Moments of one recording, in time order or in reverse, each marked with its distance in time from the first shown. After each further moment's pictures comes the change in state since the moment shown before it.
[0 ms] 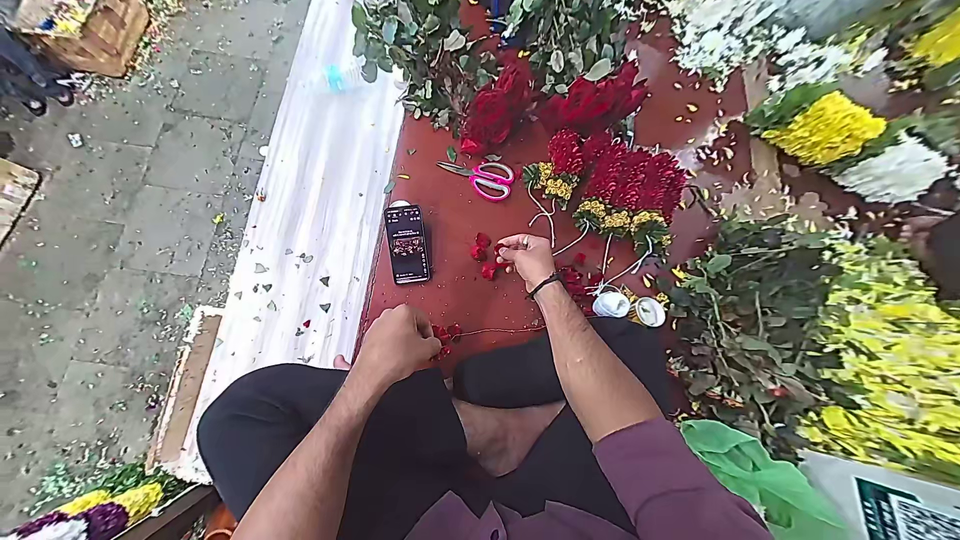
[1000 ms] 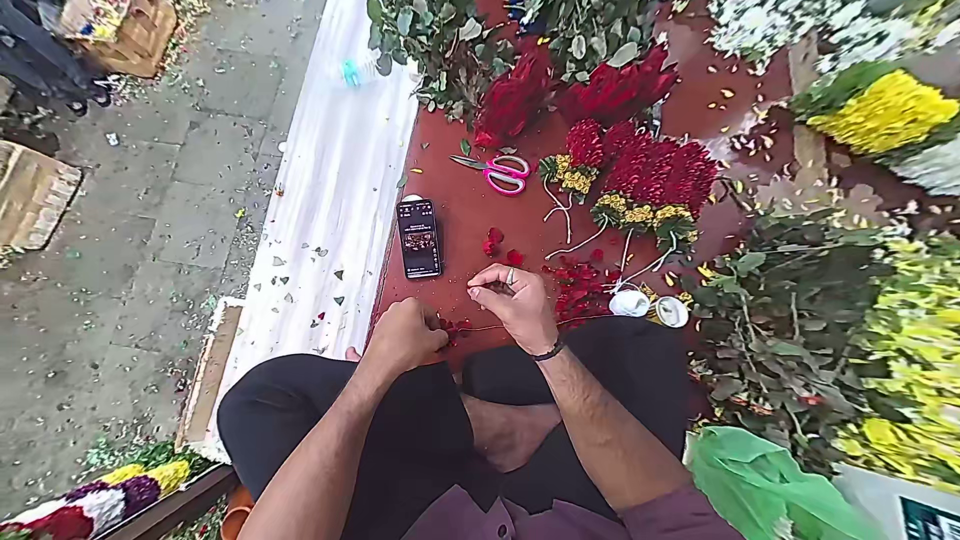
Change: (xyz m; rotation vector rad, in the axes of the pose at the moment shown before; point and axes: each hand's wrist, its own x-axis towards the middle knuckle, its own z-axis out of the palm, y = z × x) left_hand 0.004 -0.005 0.003 -0.021 0.024 -0.014; right_hand -0.145 -0.053 0.029 0.192 -0.297 -0.460
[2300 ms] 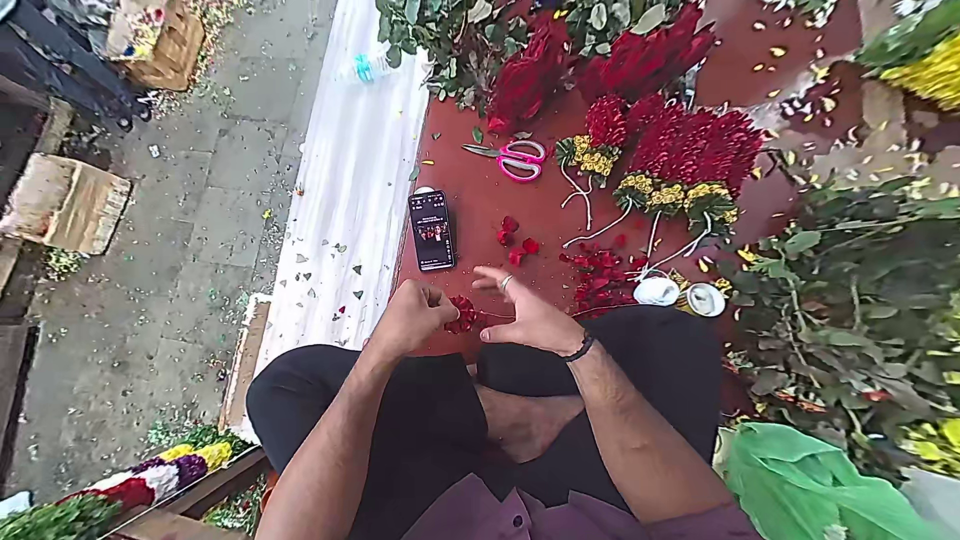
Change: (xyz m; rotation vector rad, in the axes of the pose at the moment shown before) left_hand -0.006 -0.002 -0.011 -0.350 0.072 0.160; right_hand -0.011 0.019 -0.017 -0.196 -0.423 0.221
